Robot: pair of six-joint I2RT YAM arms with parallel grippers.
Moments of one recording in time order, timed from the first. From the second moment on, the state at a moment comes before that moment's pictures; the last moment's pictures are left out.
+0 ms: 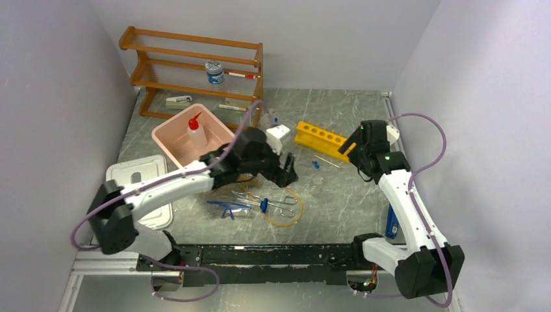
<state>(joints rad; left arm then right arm) -0.90 1.38 1.10 -0.18 0.18 -0.32 0.20 1.09 1.00 -0.73 0.27 0.76</state>
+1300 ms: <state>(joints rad) -1.13 2.16 1.64 -0.34 -0.17 -0.36 -0.16 1.03 0.69 -0.63 -0.02 0.73</state>
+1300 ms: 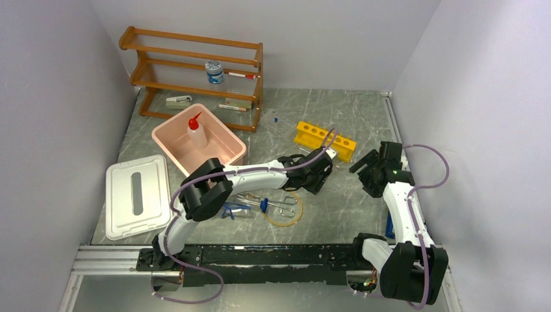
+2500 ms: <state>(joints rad) -0.42 1.51 1.15 -0.58 -0.44 -0.54 -0.16 1.16 0.76 -0.63 -0.10 0.66</state>
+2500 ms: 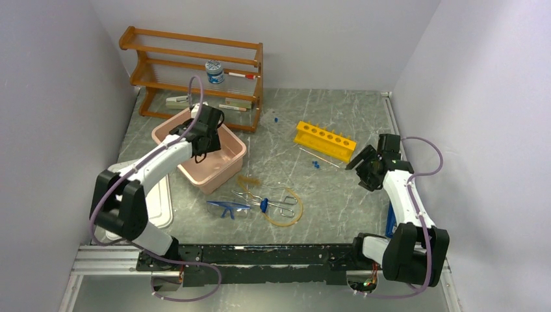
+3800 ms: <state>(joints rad) -0.39 1.41 1.04 -0.33 -0.39 -0.62 -0.09 1.15 0.90 -0.65 -0.08 0.64</state>
